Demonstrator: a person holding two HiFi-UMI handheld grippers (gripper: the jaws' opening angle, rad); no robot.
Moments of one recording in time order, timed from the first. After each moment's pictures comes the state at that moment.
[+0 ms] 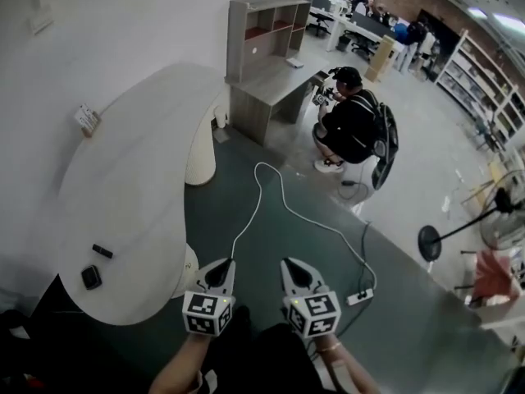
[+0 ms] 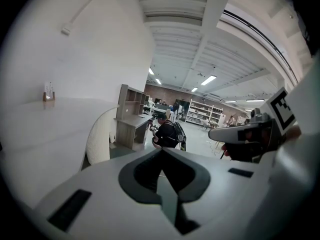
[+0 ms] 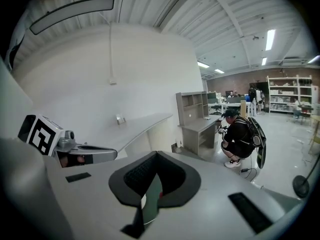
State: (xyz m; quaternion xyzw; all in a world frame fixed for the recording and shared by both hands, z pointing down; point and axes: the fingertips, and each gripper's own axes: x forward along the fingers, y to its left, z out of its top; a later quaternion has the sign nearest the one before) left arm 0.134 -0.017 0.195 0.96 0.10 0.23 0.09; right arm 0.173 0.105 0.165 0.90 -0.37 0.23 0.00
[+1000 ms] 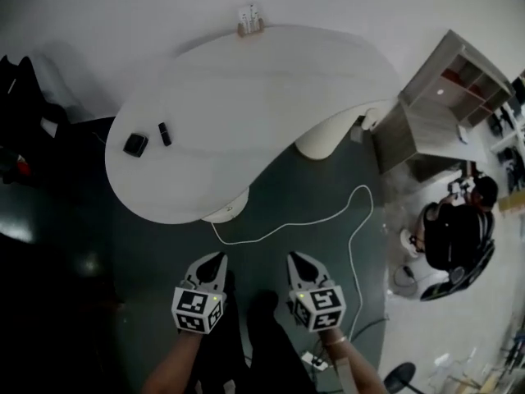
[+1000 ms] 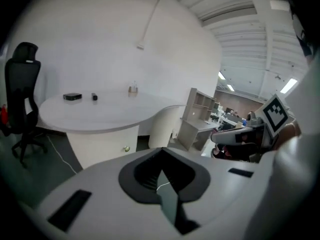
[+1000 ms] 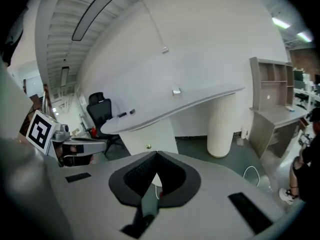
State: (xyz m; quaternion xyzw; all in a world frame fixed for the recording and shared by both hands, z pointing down) left arm 0.061 -0.027 0.257 0.89 -0.33 0.22 0.20; right arm 0.215 0.027 0.254 0.64 -0.70 0.29 0.12
